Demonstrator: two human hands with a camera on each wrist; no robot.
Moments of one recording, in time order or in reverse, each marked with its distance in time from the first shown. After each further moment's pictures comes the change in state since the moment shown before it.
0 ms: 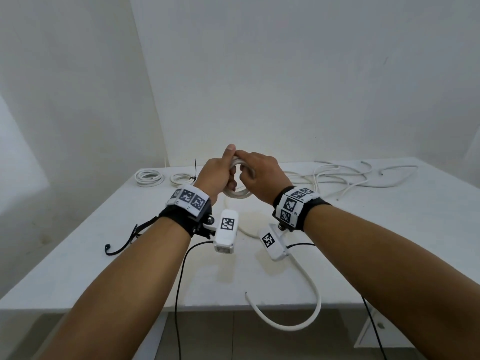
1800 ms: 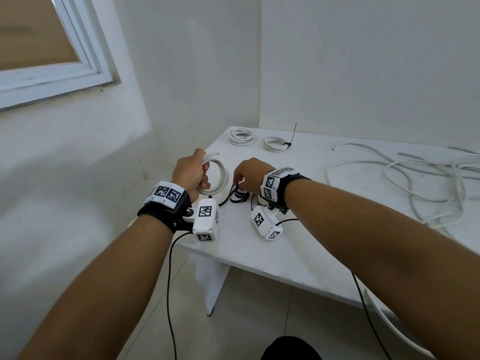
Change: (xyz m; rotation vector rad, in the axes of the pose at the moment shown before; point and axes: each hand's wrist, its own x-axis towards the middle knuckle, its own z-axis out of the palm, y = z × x) left_hand -0.048 -0.111 -0.248 -0.212 0.539 -0.270; right_hand 0.054 -0.105 0.249 -0.128 -0.825 -0.035
